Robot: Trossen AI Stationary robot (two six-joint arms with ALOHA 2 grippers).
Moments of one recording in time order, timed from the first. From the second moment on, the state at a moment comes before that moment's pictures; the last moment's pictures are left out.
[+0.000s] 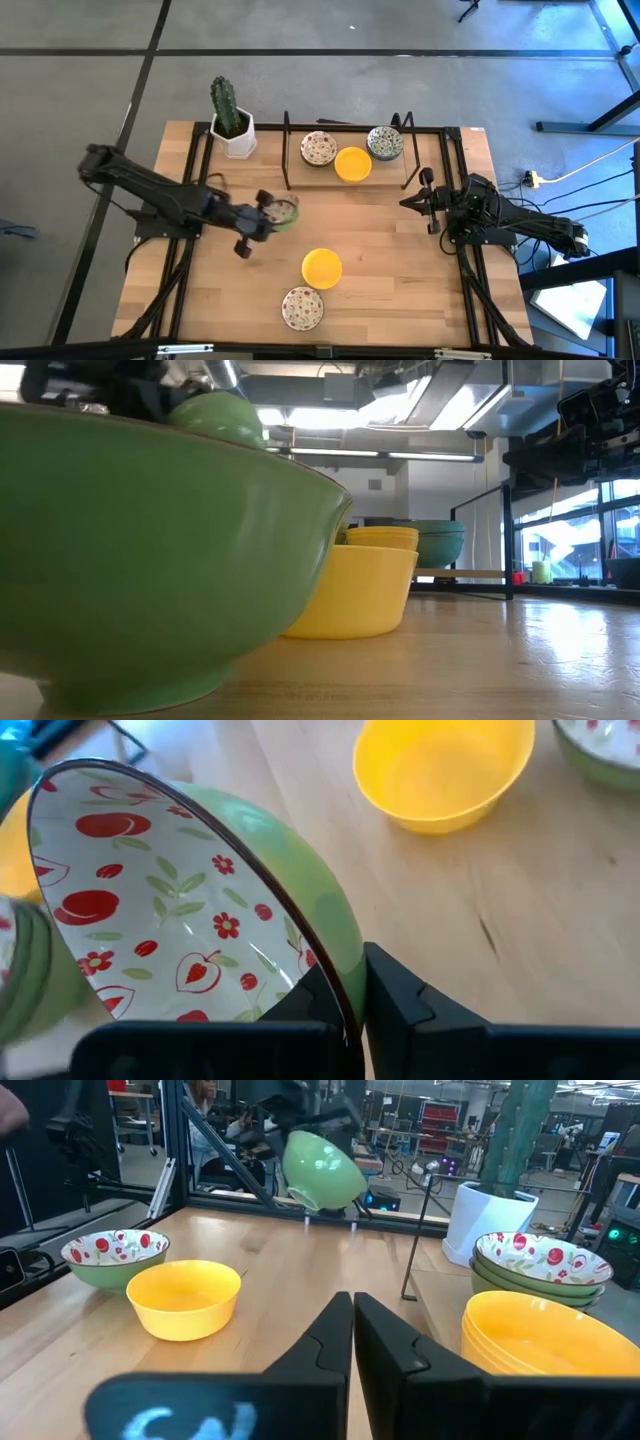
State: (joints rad) left arm -0.29 1.13 0.77 -0.48 -0.26 0.29; right arm -0.34 0.11 0.01 0.07 -0.38 -0.13
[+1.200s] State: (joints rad) left arm 0.10 1.67 1.57 -0.78 -0.63 0.33; right arm -0.34 0.11 0.01 0.06 -0.31 -0.14
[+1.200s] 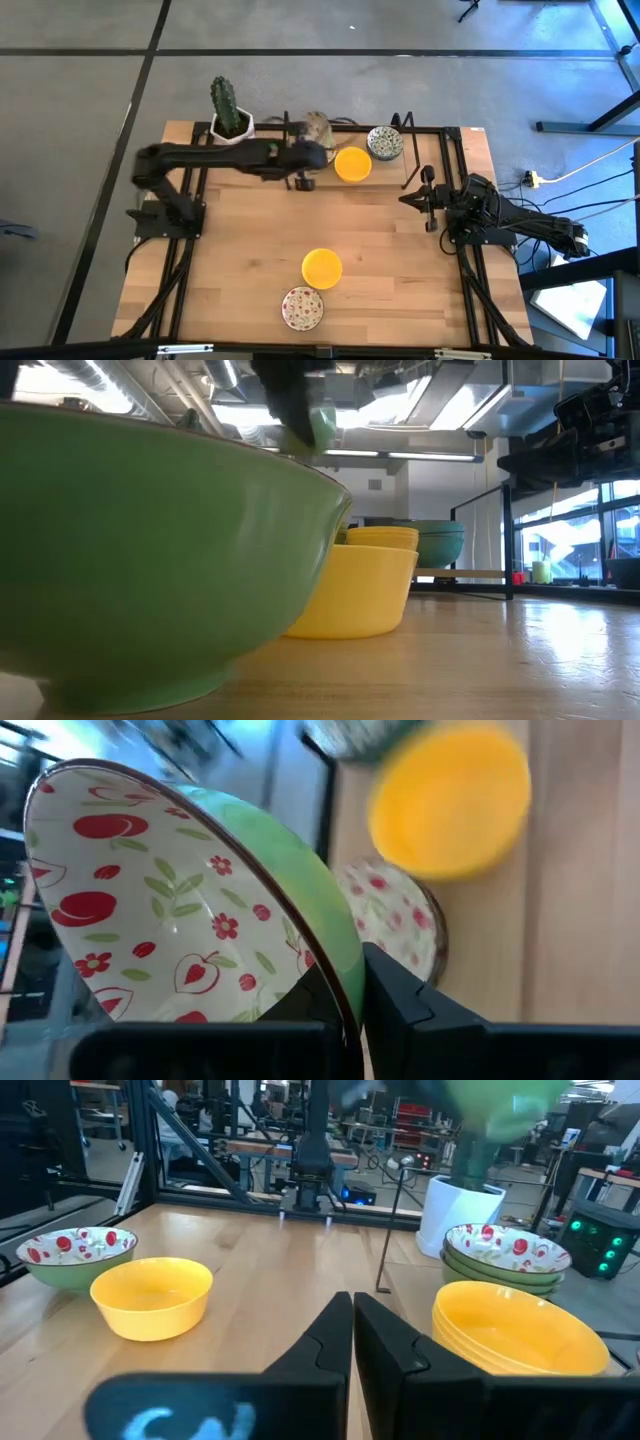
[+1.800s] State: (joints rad) left arm 0.17 2.05 1.87 -1.08 -0.54 0.30; right arm -0.34 0.11 0.01 0.07 -0.31 -0.14
